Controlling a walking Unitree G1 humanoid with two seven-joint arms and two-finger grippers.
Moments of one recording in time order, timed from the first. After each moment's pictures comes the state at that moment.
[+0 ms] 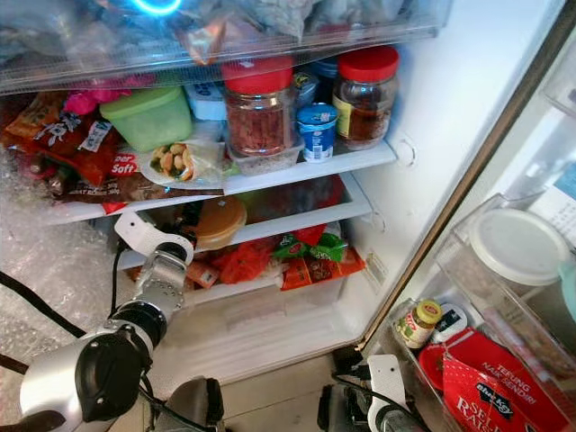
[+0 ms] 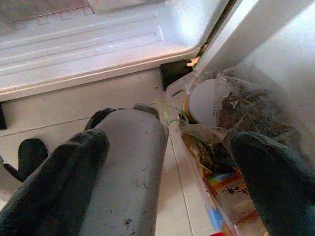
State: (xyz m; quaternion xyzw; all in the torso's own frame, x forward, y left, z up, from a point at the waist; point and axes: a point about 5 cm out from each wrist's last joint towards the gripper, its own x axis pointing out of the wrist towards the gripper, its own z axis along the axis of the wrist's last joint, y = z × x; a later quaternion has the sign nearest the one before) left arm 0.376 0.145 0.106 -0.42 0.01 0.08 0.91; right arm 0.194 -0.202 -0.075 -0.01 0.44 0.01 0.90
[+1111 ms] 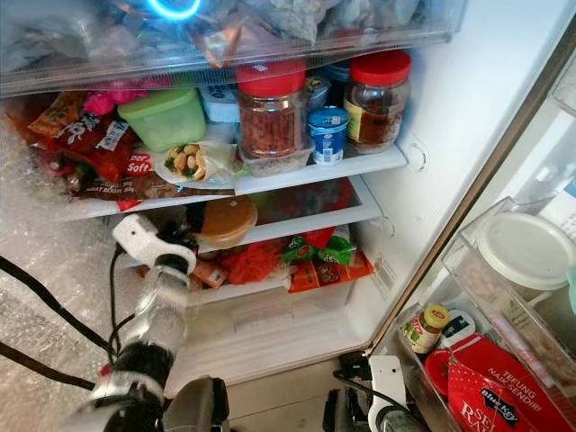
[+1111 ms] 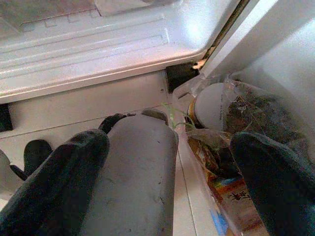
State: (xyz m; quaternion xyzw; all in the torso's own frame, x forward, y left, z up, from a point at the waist) left arm 0.346 0.138 0.112 -0.36 -0.05 0.04 0.93; right arm 0.194 -0.201 -0.076 0.00 0.45 0.00 0.89
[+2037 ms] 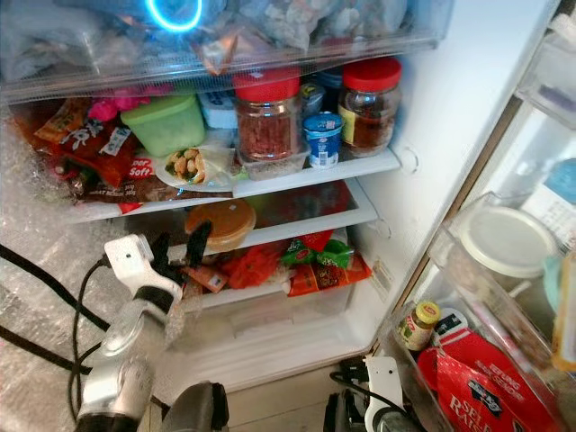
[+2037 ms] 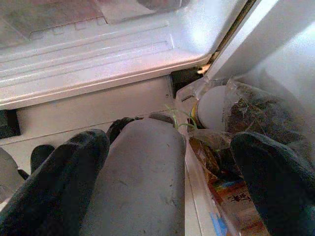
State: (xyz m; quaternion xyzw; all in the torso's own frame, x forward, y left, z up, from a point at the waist) left arm 0.289 0.139 0.111 -0.19 -0.04 -0.06 0.98; right arm 0.193 -0.199 -0.077 0.00 0.45 0.00 0.89
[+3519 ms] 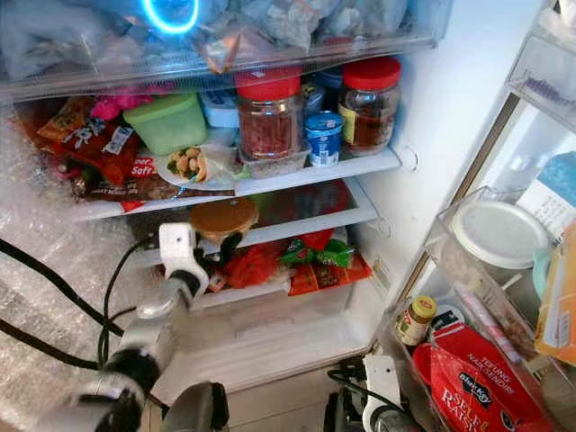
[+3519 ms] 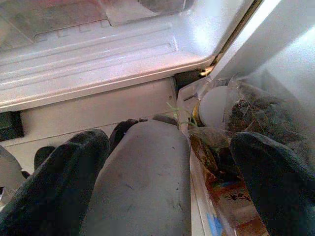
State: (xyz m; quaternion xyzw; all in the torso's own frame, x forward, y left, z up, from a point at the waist) left arm 0.351 0.116 0.087 -0.11 0.05 -0.09 0.99; right arm 0.195 -0.197 -0.076 0.00 0.45 0.01 0.89
